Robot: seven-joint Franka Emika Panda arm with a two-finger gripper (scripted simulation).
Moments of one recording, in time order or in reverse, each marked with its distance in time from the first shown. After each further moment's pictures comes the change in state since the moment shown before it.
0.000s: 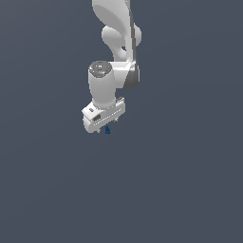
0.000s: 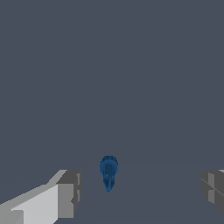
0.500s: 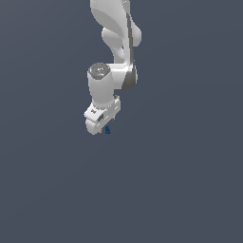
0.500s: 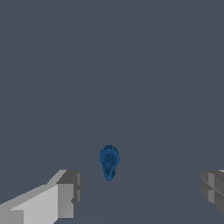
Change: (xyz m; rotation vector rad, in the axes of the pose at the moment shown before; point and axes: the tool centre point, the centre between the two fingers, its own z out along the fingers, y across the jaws) arm -0.017 -0.007 0.016 0.007 0.001 -0.251
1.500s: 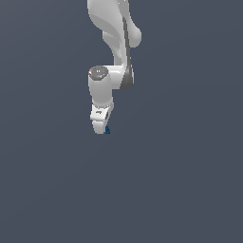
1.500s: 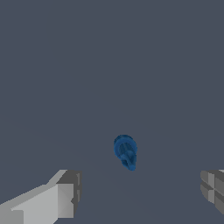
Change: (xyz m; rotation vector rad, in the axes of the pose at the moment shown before) arm -0.022 -0.021 0.023 0.009 0.008 -0.409
